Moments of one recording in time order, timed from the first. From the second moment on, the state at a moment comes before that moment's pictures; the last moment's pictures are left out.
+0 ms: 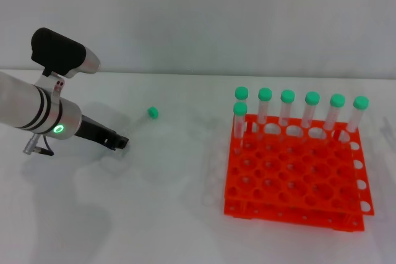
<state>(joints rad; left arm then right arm) -1.08 -2.00 2.84 -0.38 0.35 0.85 -1.82 0.49 2.02 -2.16 -0.30 0.89 -1.01 -0.04</state>
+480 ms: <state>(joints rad) -1.08 -2.00 2.84 -0.38 0.35 0.82 -1.80 0.49 2.02 -2.16 -0.30 0.89 -1.01 -0.04</state>
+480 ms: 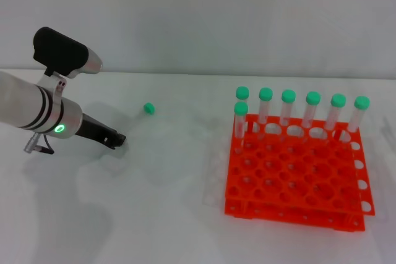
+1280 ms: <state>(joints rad) -1.00 -2.07 2.84 -0.37 -0.57 0.83 -1.00 0.49 2.02 -2.13 -0.29 0.90 -1.01 0.08</state>
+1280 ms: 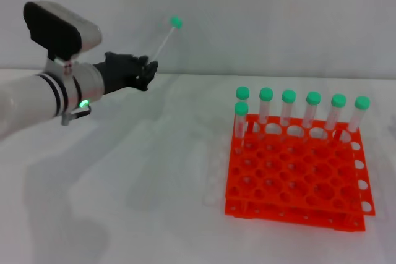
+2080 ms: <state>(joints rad) -0.71 -2.10 2.84 0.29 -1.05 1.19 -0.10 0.49 1.84 -2.13 -0.23 0.35 -1.27 1.02</state>
